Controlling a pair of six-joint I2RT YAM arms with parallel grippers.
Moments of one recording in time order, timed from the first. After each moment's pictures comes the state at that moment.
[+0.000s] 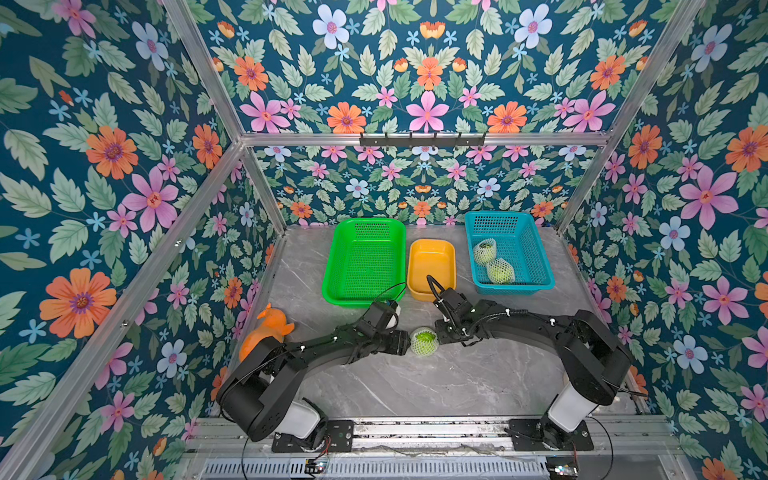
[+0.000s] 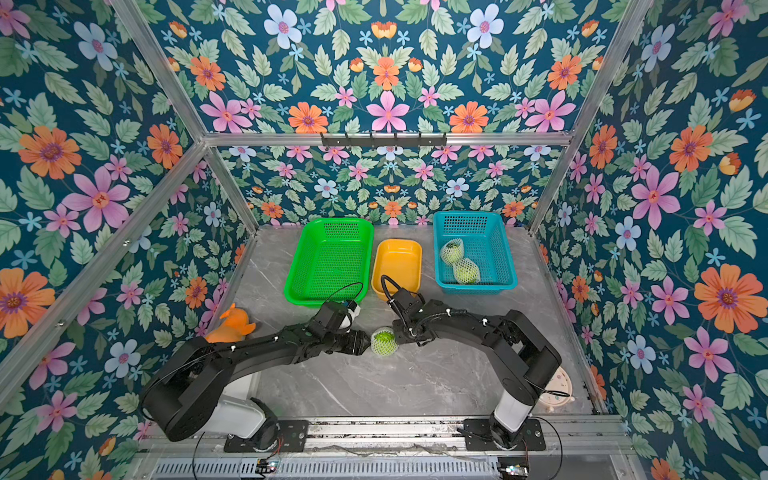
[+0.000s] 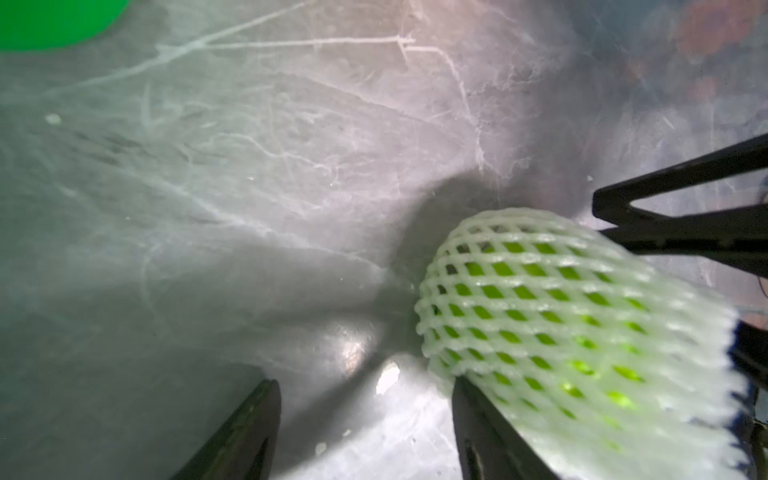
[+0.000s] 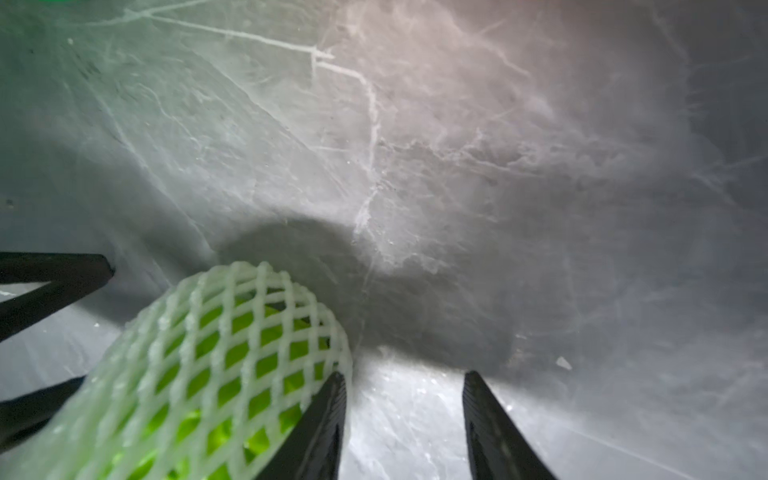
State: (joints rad) left arm -0.70 1.46 0.59 -0.08 0.20 -0.47; right arm 0.77 1.69 1.00 -0.50 0.00 0.59
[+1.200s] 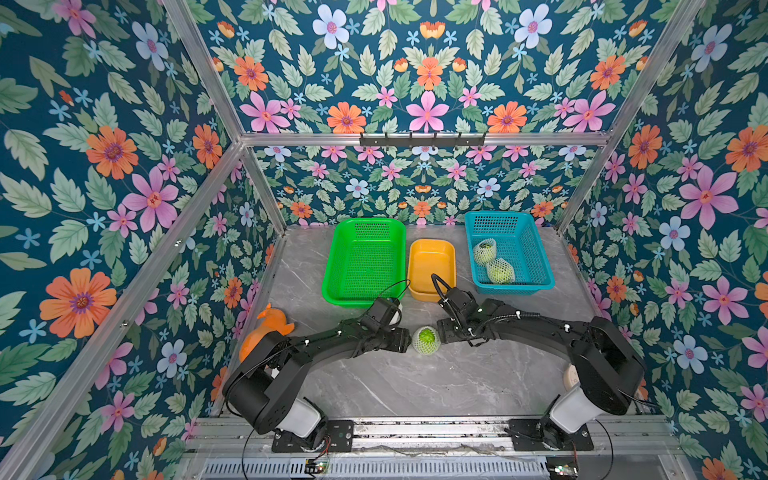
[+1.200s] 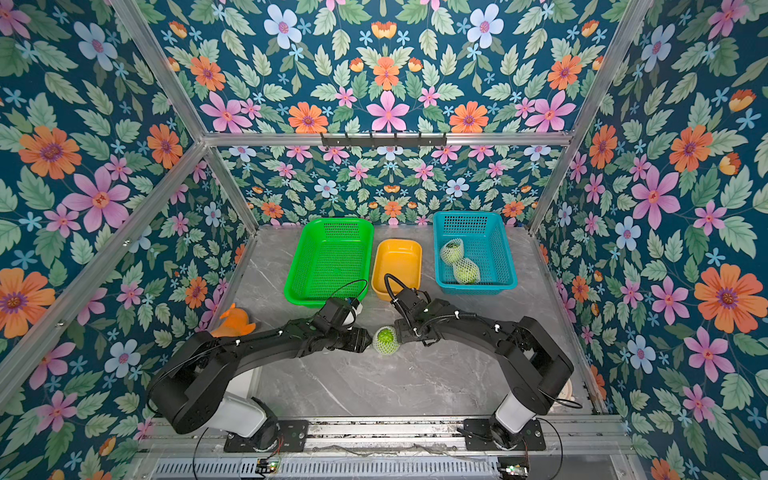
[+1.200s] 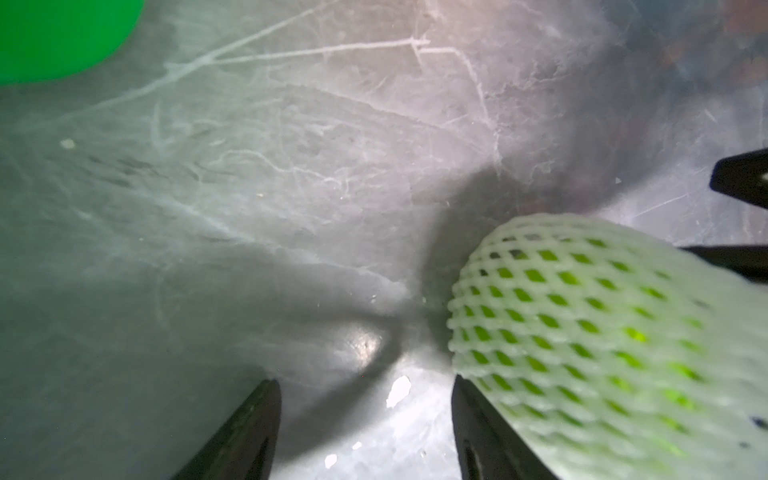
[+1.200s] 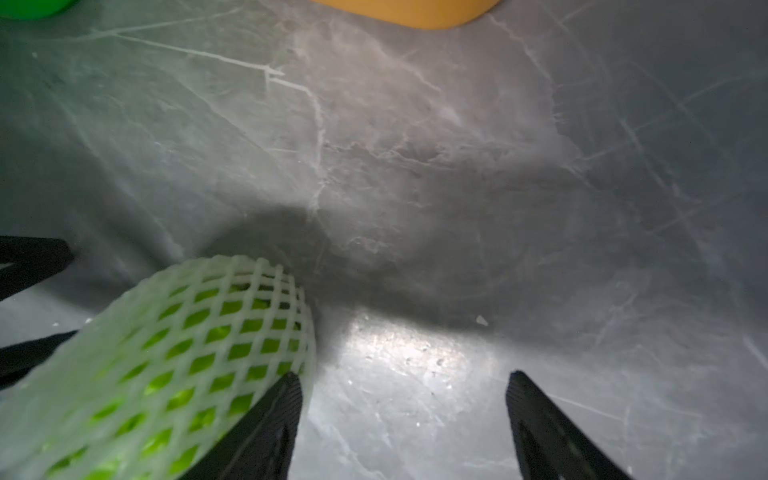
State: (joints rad) left arm -0.70 1.49 0.66 -0.17 0.17 -0.44; right arm 0.77 1.61 0.99 -0.59 0.12 0.58
